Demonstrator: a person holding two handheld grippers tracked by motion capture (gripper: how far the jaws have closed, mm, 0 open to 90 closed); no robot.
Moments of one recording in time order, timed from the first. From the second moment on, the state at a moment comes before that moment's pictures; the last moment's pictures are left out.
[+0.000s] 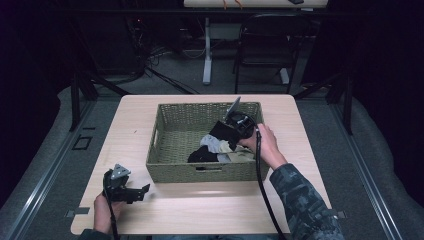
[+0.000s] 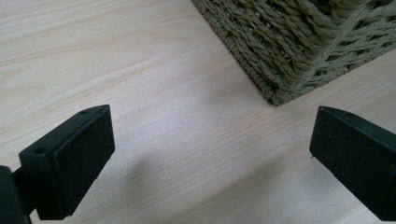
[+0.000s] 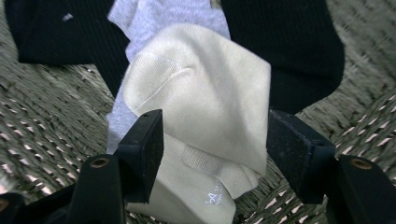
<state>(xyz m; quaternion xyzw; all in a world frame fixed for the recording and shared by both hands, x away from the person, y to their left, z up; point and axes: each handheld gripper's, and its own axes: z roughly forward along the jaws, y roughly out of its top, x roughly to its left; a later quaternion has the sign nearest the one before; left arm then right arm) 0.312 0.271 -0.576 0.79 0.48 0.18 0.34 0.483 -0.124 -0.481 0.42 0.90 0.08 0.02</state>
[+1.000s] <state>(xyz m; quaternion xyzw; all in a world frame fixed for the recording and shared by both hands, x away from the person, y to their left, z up) 0.312 0.272 -0.575 0.79 0.47 0.18 0.34 0.484 -0.140 -0.467 0.43 0.90 0.10 0.03</state>
